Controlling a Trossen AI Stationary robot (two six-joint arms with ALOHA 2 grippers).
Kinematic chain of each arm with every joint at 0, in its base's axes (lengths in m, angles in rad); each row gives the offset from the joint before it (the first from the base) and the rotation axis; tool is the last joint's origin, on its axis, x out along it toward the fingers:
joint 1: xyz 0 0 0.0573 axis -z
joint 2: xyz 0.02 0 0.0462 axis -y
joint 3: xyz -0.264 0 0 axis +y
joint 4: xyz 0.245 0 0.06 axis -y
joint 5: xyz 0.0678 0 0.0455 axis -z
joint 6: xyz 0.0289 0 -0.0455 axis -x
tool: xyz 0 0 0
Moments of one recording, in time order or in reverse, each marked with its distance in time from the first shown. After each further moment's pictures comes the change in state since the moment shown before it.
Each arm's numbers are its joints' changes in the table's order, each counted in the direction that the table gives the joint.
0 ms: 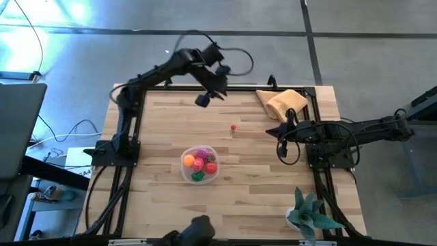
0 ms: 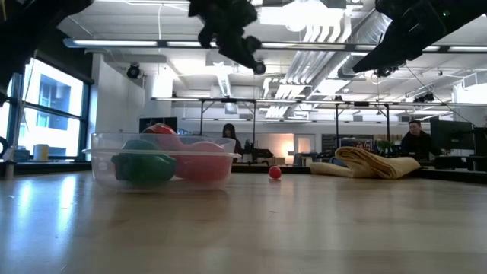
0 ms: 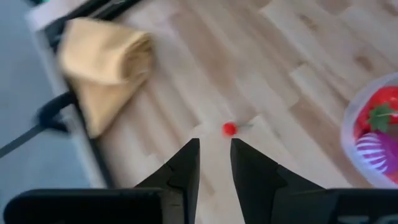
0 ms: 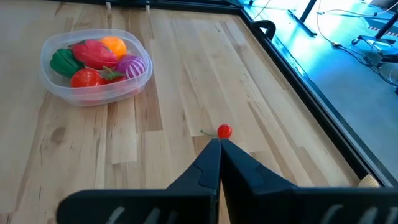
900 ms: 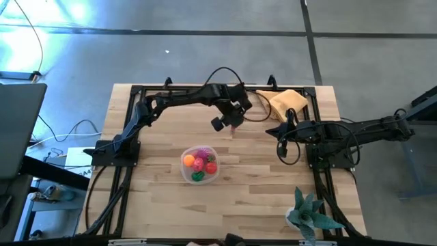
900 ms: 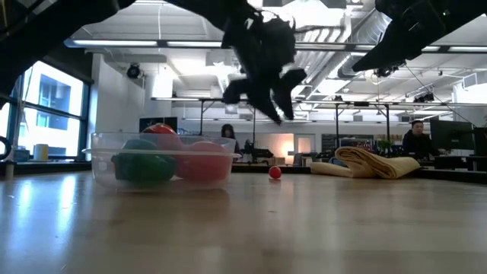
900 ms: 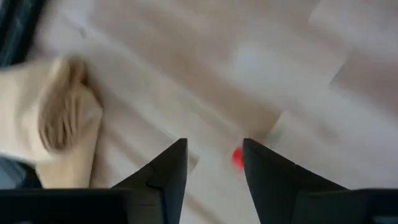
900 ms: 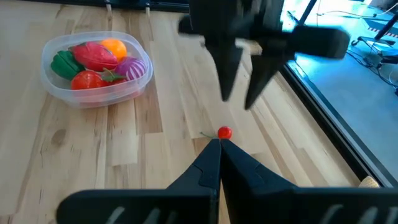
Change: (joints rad) left arm 0.221 -0.186 0.148 0.290 -0.260 -0.286; right arm 0.000 0.000 0.000 0.007 0.000 0.000
